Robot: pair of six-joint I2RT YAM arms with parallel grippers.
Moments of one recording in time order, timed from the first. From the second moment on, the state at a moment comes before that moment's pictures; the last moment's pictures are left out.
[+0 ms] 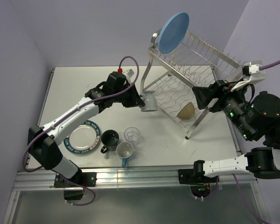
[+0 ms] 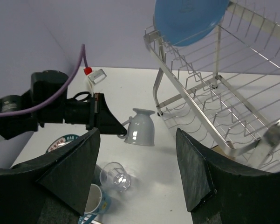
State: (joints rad) left arm -0.69 1.53 1.42 -0.51 0.26 -0.76; right arm 1.36 0.99 1.96 -1.10 1.02 0.35
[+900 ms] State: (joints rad) left arm -0.78 2.04 1.67 0.03 0.39 -0.99; right arm 1.36 0.90 2.04 -1.34 1.05 0.49
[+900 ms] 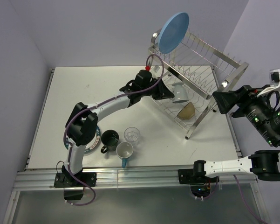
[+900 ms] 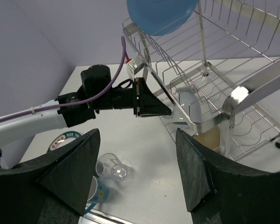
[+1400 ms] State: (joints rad) left arm -0.78 2.21 1.82 0.08 0.42 -1.05; right arm 1.36 0.89 2.02 -1.34 1.04 0.49
